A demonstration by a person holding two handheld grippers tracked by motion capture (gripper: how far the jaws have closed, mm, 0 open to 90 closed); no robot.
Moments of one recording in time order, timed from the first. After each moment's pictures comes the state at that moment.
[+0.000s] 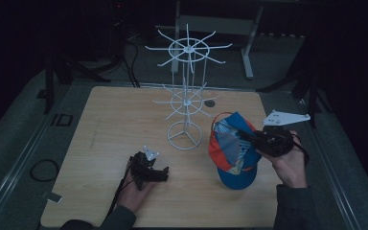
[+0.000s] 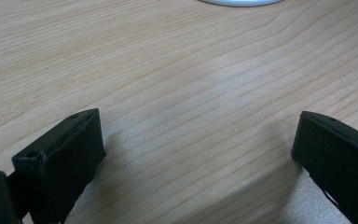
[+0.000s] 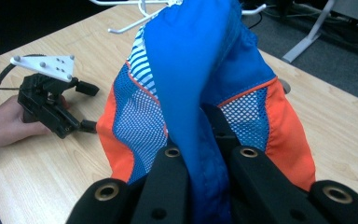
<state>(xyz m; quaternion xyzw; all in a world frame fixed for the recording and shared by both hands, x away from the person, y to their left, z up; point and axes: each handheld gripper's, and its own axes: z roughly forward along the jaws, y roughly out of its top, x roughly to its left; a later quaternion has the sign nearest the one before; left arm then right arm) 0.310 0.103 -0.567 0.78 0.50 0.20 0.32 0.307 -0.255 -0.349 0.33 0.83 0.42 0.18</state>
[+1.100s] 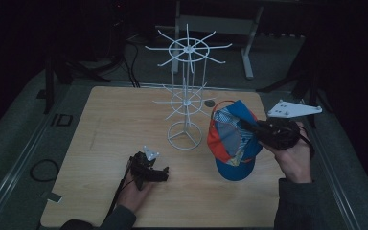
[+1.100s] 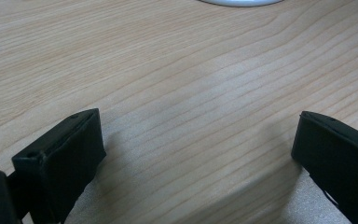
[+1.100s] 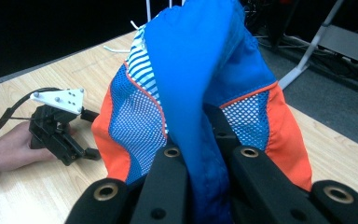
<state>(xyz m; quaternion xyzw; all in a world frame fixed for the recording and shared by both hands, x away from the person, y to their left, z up) 0.310 0.103 -0.567 0.78 0.50 0.20 0.32 0.302 -0.249 -0.312 0.31 0.81 0.45 0.21</state>
